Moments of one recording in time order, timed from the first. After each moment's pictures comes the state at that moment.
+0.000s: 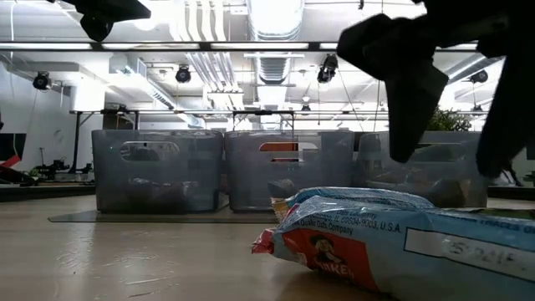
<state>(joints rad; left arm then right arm) -0.06 0.55 0.71 -0.40 -0.43 -0.20 0.62 2.01 1.47 -0.77 0.21 0.19</state>
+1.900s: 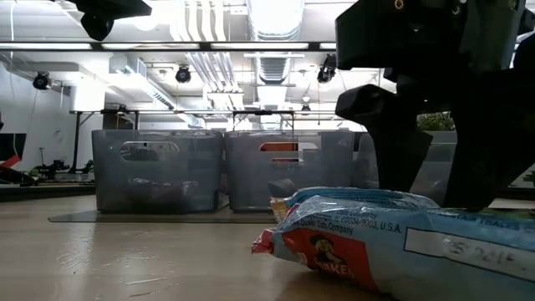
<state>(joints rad) -0.06 0.55 0.71 -0.37 -0.43 -0.21 0.53 2.01 1.33 -0.65 0.16 0.22</state>
